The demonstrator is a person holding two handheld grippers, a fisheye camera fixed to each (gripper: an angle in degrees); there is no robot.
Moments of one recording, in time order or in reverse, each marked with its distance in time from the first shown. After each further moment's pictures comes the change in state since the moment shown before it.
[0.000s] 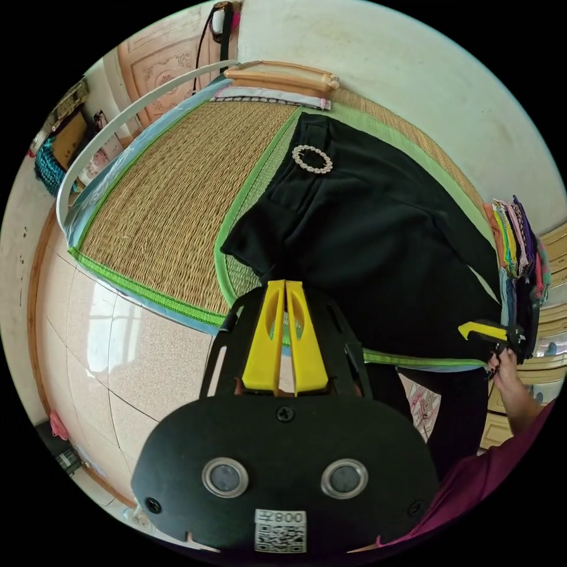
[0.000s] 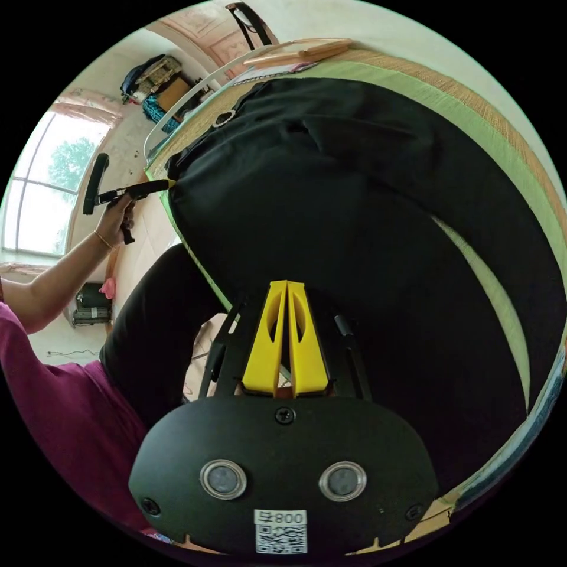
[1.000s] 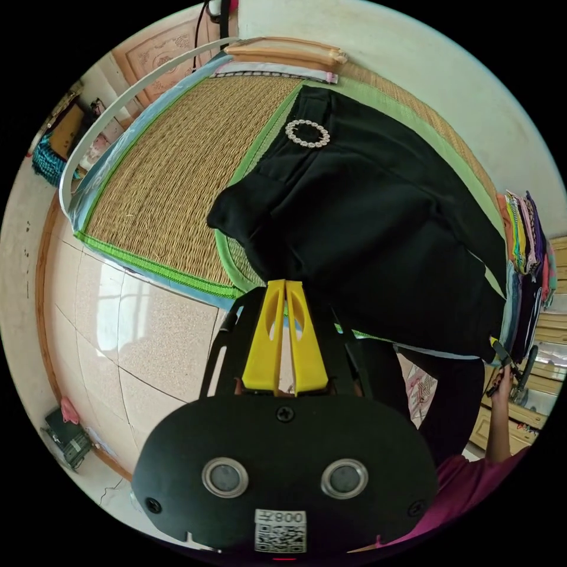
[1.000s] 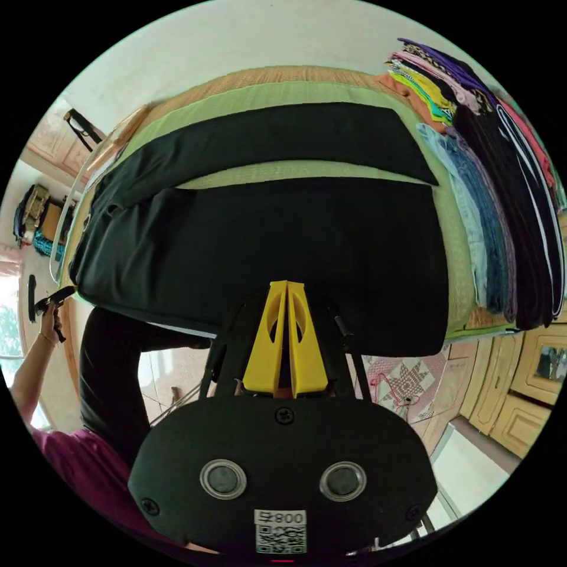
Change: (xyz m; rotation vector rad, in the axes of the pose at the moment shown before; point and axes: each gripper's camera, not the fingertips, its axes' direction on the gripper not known) left arm 0.140 -0.050 0.001 -0.143 -0.045 -0.016; right arm 0.094 0.296 0.054 0.191 0.310 0.670
